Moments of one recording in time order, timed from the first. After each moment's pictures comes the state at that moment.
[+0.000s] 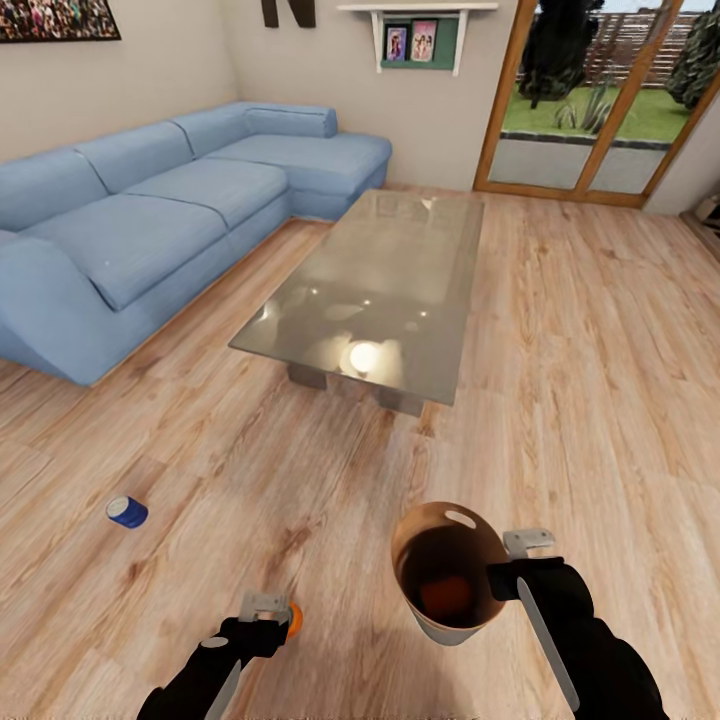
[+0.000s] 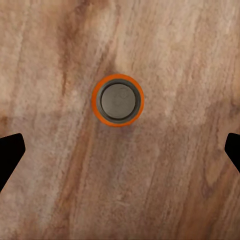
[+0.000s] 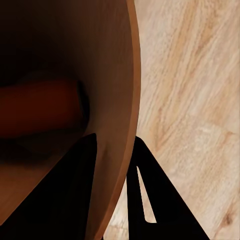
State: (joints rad) left arm -0.44 -0.06 0.06 -0.50 -0.12 0.16 -0.05; right arm -0.30 -0.06 0.07 -1.43 0.00 1.05 -0.12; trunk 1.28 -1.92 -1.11
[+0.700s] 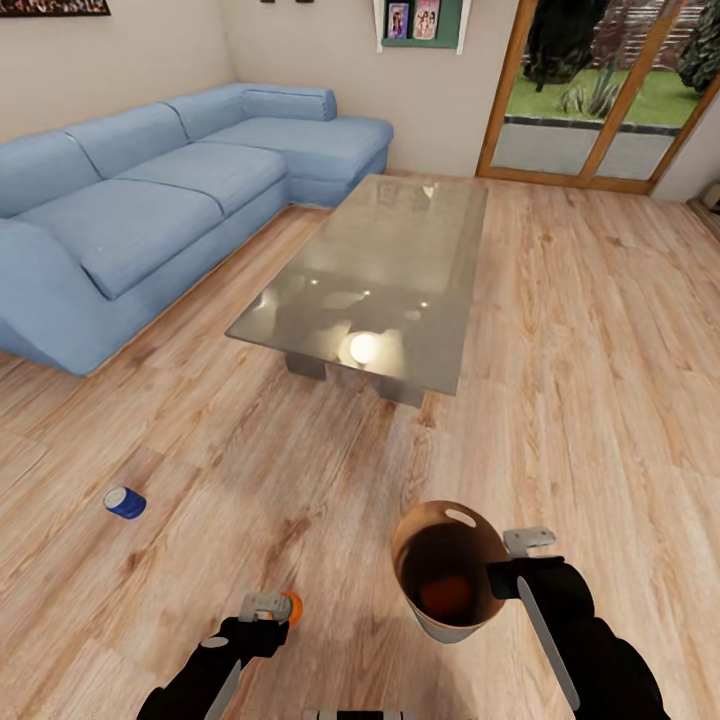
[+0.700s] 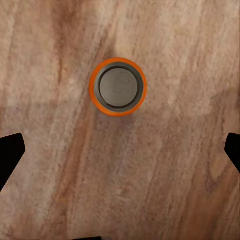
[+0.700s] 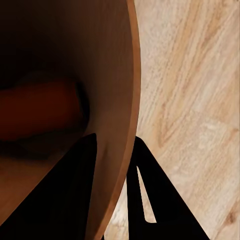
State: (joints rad) left arm -0.44 -0.06 0.06 -0.50 -0.13 0.16 -0.05; right arm -0.31 -0.06 0.07 -1.44 0.00 1.05 -0.12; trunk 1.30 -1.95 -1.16
